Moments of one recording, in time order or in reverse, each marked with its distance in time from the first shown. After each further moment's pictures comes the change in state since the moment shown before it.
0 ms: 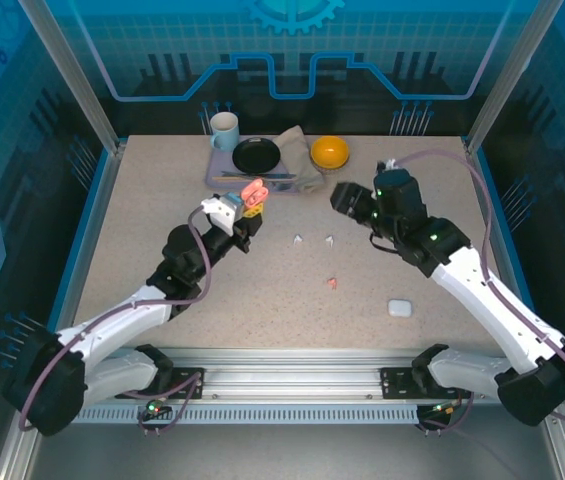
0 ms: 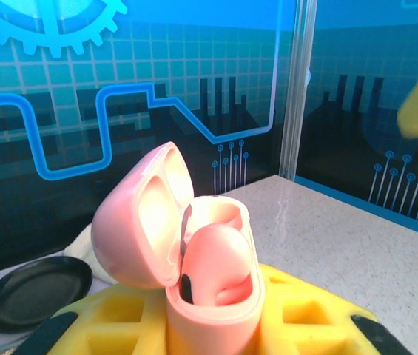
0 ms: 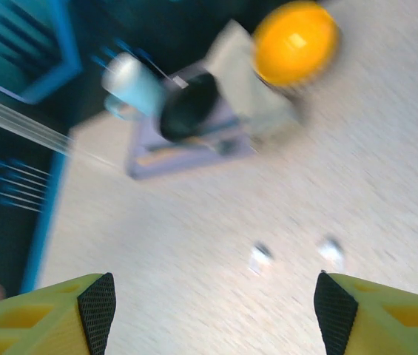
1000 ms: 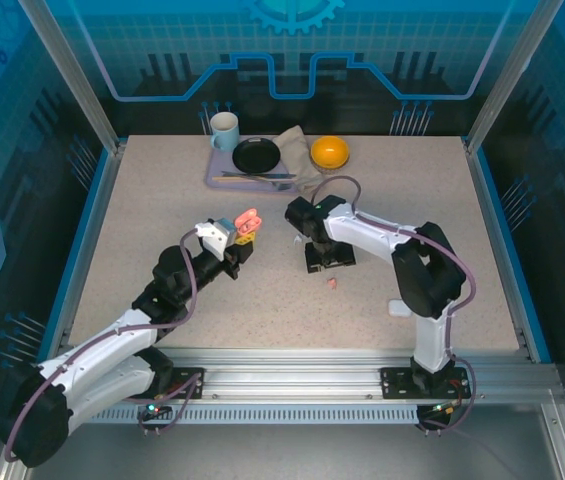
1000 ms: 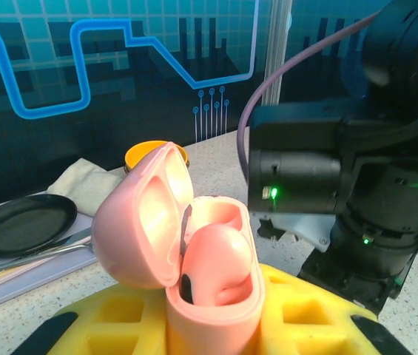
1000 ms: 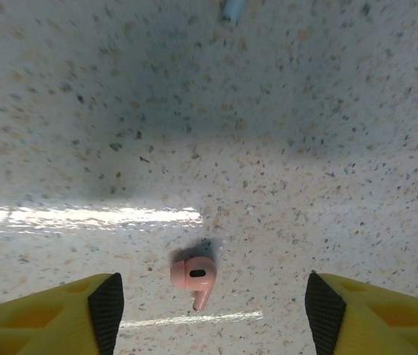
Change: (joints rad) left arm 0.002 -0.184 -0.151 -0.140 0.053 -0.002; right arm 0.163 0.784 0.311 -0.534 0.077 -0.159
